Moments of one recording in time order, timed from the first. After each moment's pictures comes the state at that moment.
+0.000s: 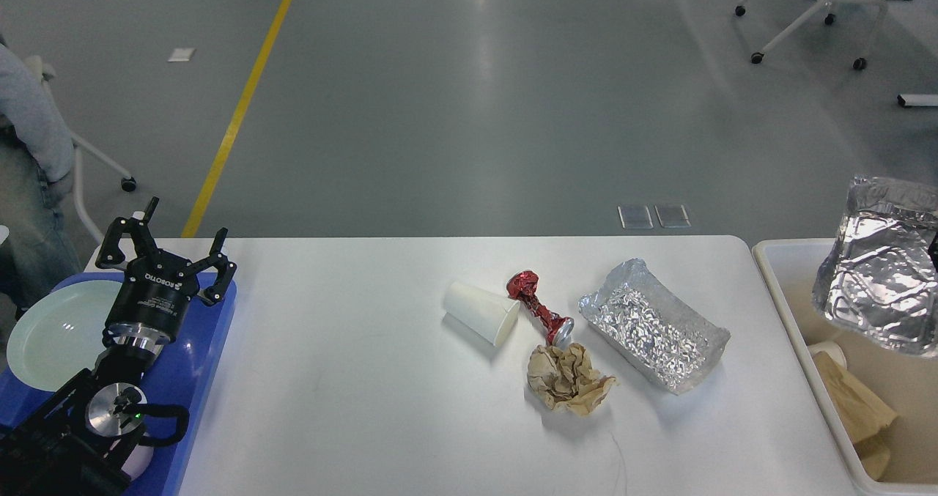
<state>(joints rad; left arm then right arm) -0.39 0.30 -1.11 -0.63 0.14 -0.62 -0.43 1.59 -0.68 -1.47 0.82 0.05 0.58 -0.03</state>
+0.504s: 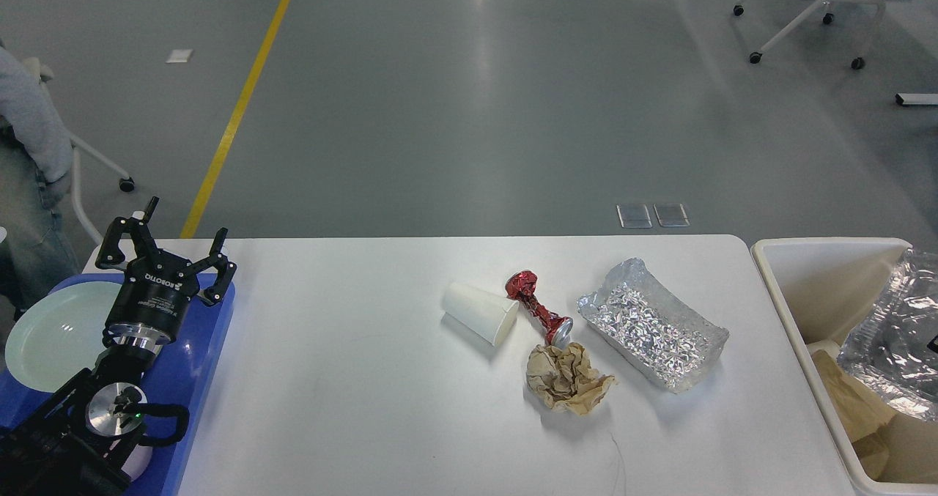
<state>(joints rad) -0.39 0.30 -1.11 -0.63 0.14 -0.62 -0.43 0.72 -0.53 -0.95 0.21 0.06 -0.03 -0.14</state>
